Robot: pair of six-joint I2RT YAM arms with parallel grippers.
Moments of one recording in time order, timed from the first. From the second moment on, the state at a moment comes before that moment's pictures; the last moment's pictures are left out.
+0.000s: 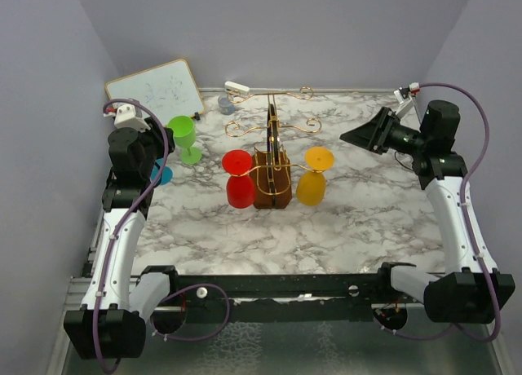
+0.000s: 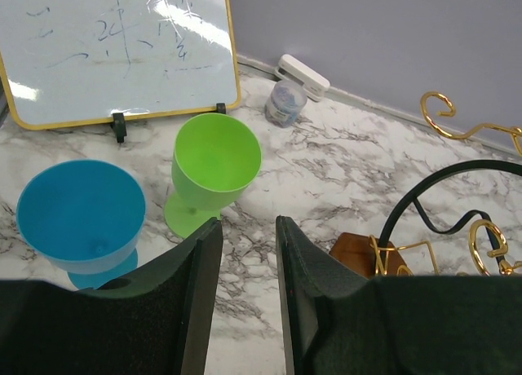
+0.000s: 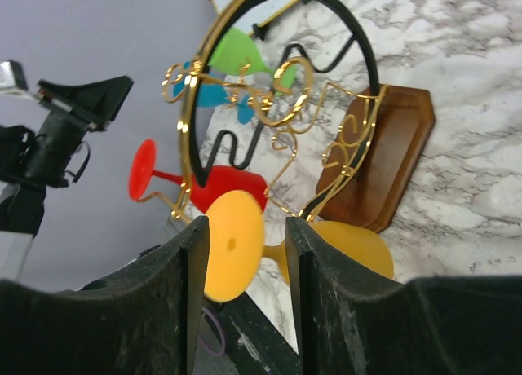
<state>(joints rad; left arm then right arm) 0.01 0.94 0.92 -0.17 0.04 -0.38 -0.05 1.15 1.14 -0.34 -0.93 0.58</state>
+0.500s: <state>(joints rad) 0.01 0.95 0.92 -0.17 0.05 -0.38 -0.05 1.17 1.08 -0.41 -0.99 0.52</state>
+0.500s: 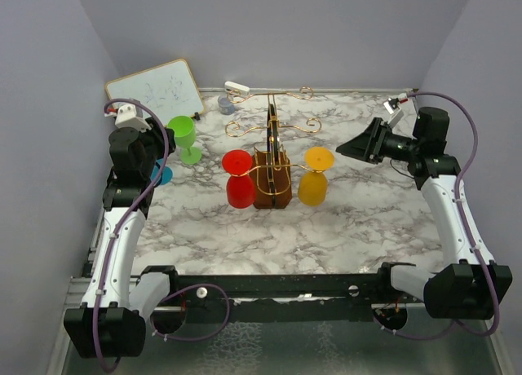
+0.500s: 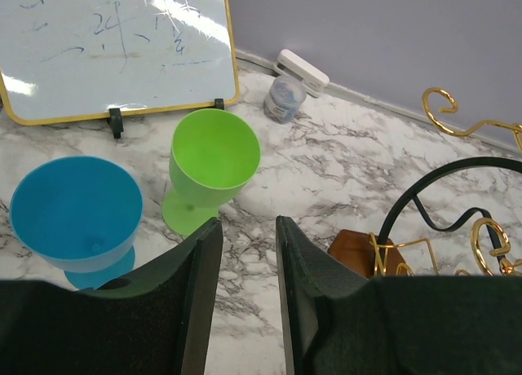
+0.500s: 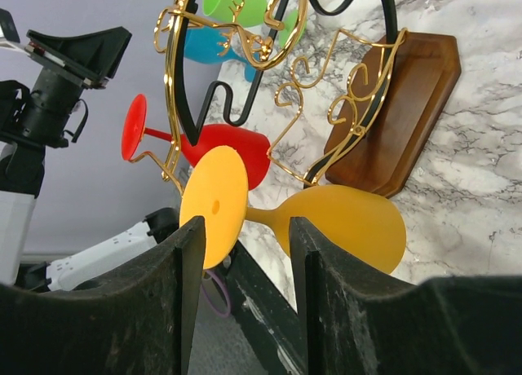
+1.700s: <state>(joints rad) 0.01 0.97 0.91 -0.17 0.06 -0.39 0.04 1.23 1.03 -0.28 -1.05 0.59</state>
